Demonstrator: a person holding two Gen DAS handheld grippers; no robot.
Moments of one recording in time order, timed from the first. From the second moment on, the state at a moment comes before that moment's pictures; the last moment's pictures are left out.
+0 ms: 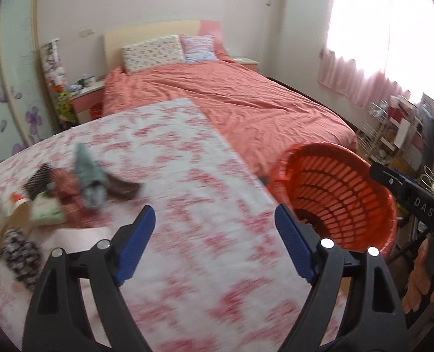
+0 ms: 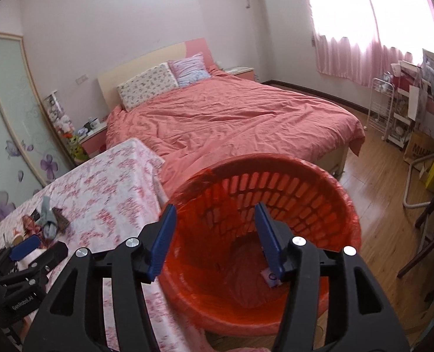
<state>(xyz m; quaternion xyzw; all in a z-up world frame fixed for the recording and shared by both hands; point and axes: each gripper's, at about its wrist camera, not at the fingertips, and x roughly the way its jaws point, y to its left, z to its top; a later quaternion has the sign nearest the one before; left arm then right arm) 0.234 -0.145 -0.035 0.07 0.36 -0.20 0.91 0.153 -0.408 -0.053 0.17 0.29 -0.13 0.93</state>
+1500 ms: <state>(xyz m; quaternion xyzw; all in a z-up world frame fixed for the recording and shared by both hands) 0.258 0.095 -0.079 -0.06 0.40 0.01 0.92 0.238 -0.226 -0.092 0.08 0.37 -0.04 0.92</state>
